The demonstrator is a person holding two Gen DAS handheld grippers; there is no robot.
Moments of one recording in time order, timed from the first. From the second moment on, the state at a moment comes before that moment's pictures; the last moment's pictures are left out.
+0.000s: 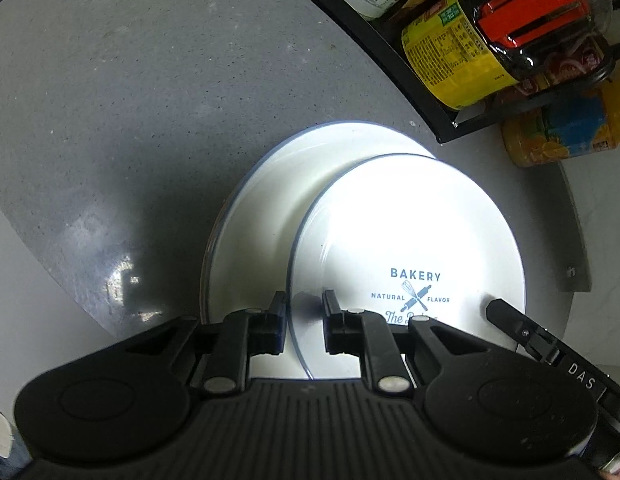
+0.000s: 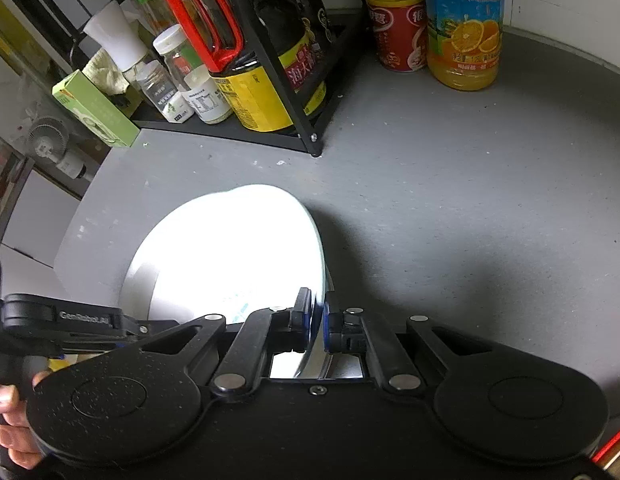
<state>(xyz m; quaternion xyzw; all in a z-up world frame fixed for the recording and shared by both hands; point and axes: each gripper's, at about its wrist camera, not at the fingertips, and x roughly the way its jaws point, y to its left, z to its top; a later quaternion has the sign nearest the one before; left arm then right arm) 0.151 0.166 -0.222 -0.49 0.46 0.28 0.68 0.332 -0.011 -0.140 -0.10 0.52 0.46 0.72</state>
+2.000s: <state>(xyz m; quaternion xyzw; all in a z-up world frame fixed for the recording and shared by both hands) 0.143 0.195 -0.214 -0.40 0.49 0.29 0.72 0.309 0.003 -0.160 -0.12 0.54 0.40 0.73</state>
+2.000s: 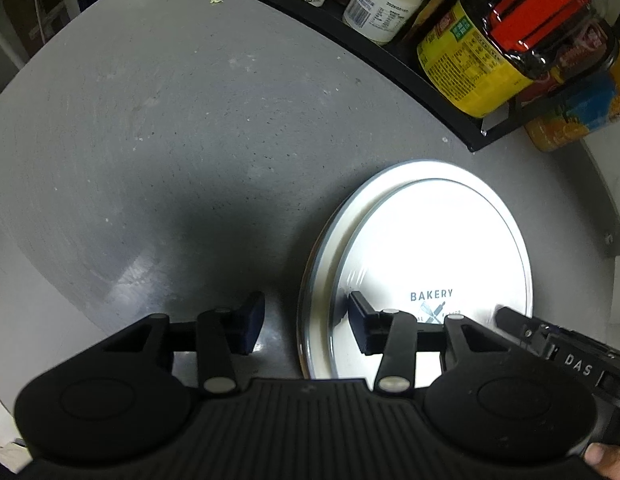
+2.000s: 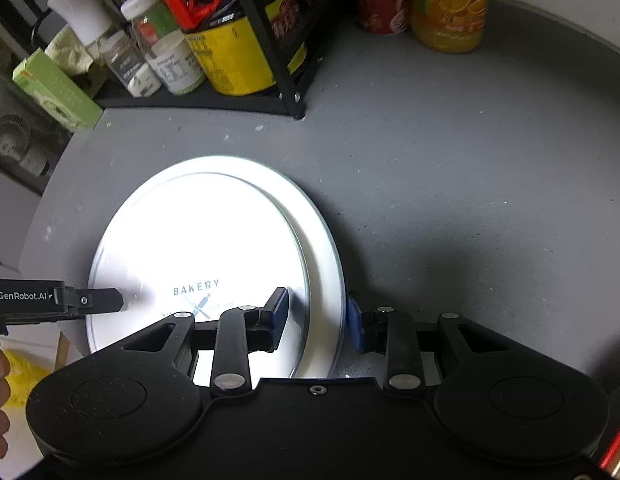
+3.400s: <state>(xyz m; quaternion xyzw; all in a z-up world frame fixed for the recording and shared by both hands) 0.244 0.059 -0.086 -0.22 0.47 0.08 0.85 0.293 -0.182 -0.057 0.04 0.43 0.24 0.87</state>
